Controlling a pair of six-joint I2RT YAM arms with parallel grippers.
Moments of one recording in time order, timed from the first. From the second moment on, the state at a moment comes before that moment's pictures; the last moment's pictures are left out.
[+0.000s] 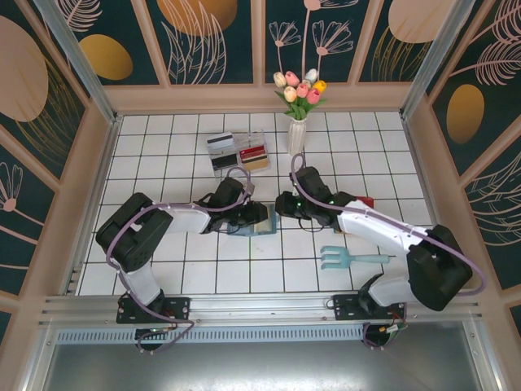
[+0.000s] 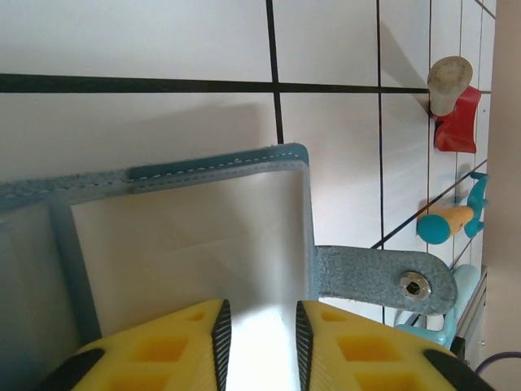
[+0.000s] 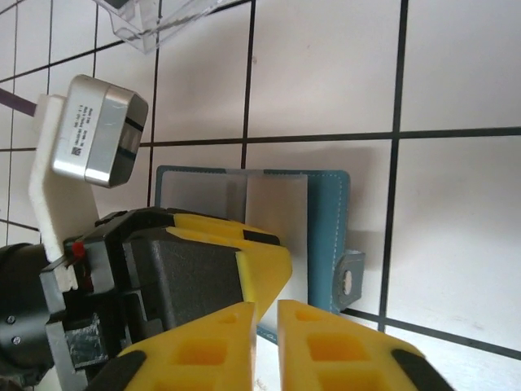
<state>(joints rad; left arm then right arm) -0.68 1.77 0.76 0.25 0.44 -0.90 0.72 1.38 0.84 -0.29 -0.15 0.76</state>
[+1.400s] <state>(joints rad) -0.66 1.46 0.69 -0.12 0.14 -0.88 0.73 1.75 1.01 -0.33 -0.17 0.70</state>
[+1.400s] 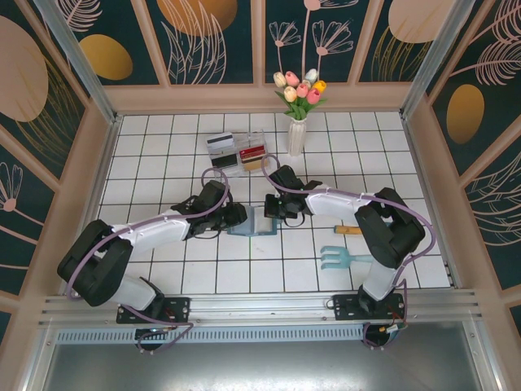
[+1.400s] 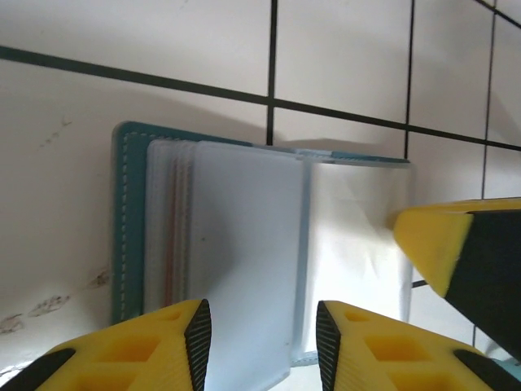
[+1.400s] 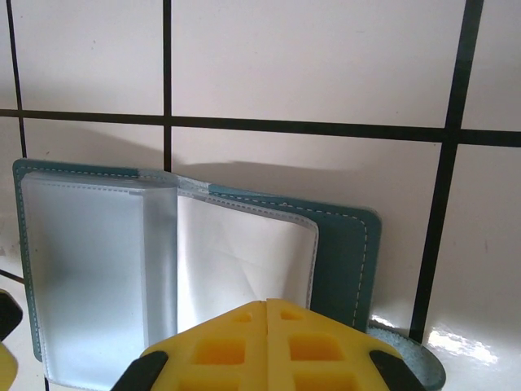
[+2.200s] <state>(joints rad) -0.66 1.49 0.65 -0.06 0.16 -0.90 0.74 1.76 1.01 -0.33 -0.17 0.70</state>
